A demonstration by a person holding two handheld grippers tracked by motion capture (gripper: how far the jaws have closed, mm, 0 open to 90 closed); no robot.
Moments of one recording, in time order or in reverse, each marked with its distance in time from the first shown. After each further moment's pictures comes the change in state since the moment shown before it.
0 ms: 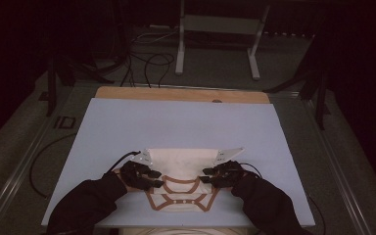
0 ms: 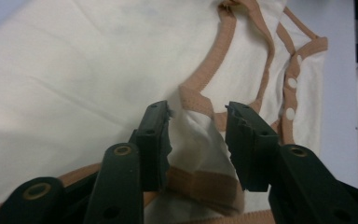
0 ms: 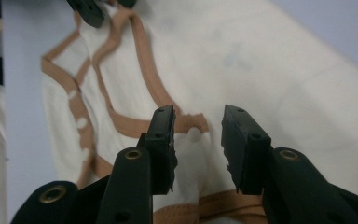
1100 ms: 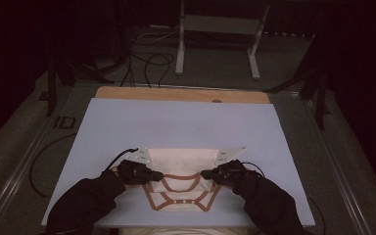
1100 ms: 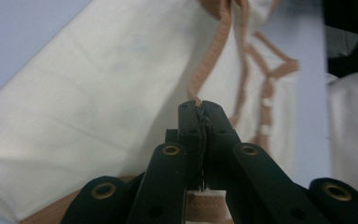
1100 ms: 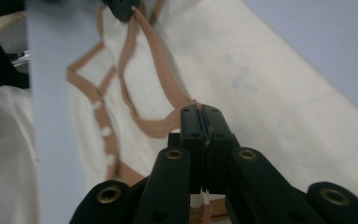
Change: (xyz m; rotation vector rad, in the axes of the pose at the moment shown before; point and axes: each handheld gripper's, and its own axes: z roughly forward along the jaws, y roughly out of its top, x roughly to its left) left arm -0.014 0.010 -0.026 -0.088 -0.011 0.092; right arm 0.018 0.017 -0.026 -0.036 -0.004 -0.073
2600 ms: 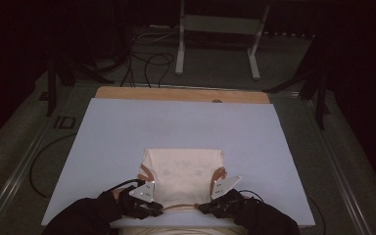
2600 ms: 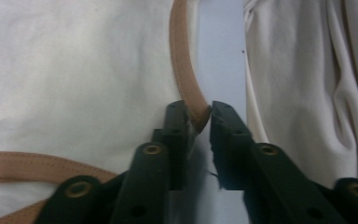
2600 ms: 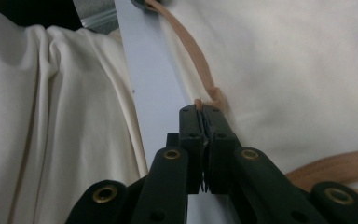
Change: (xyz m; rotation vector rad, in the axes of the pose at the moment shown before) left arm -0.057 -0.033 0.019 0.165 -0.141 0.182; right arm 0.056 -0.046 0.016 0.101 0.174 -0.009
